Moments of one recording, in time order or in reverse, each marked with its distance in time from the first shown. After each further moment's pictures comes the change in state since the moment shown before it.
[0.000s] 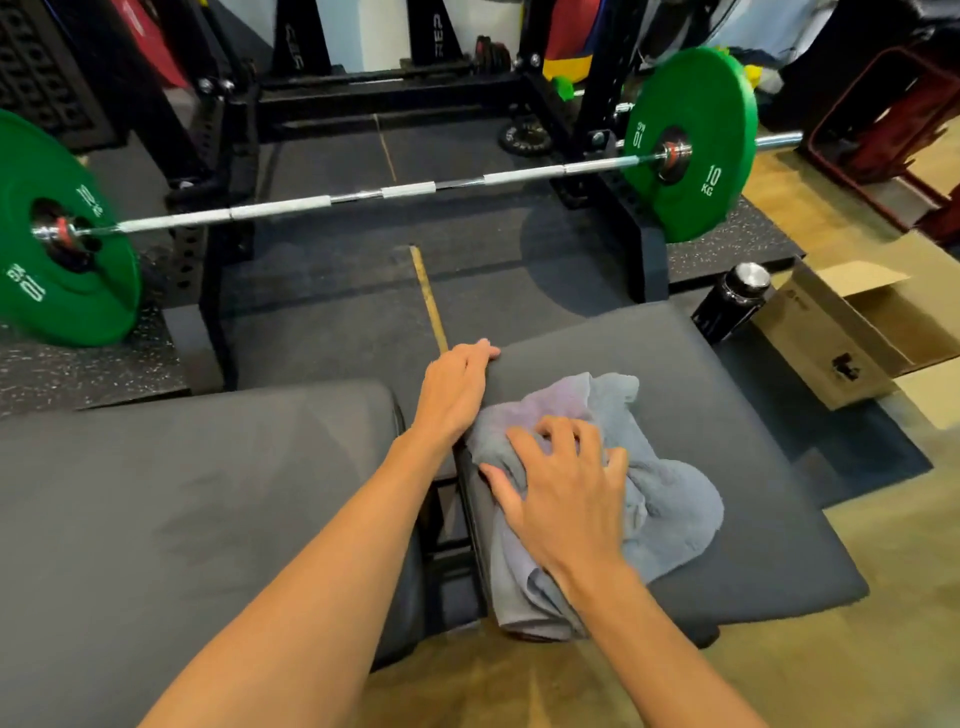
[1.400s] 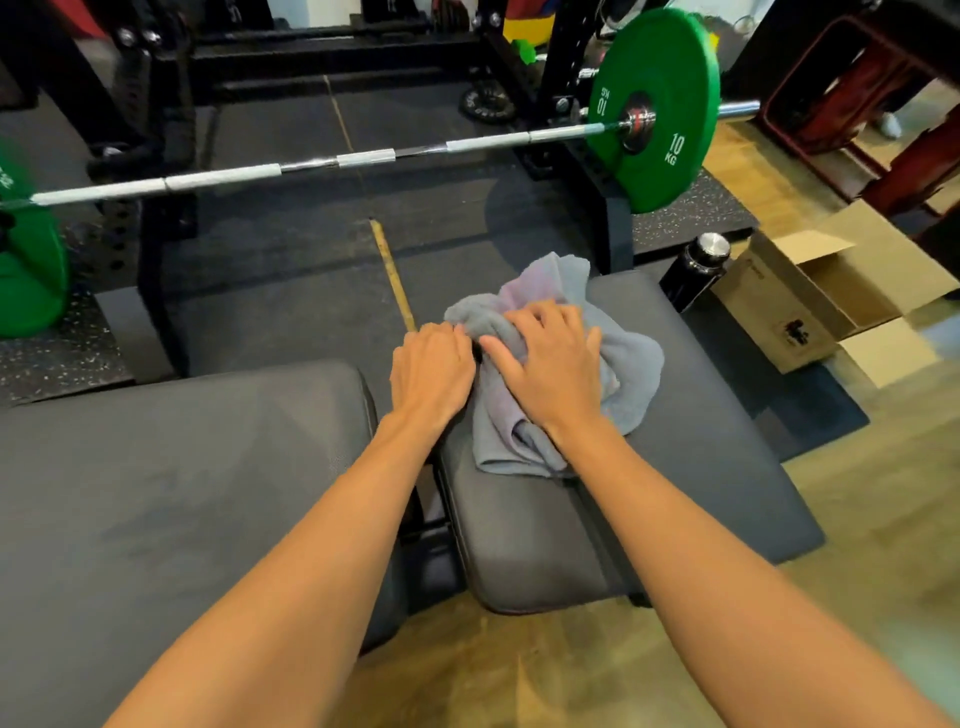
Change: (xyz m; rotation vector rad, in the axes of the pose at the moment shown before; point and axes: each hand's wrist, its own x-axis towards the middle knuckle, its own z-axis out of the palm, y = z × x) left_hand -0.001 0.000 0.014 0.370 0.154 0.076; right_hand 0.090 0.035 0.042 0.192 0.009 0.084
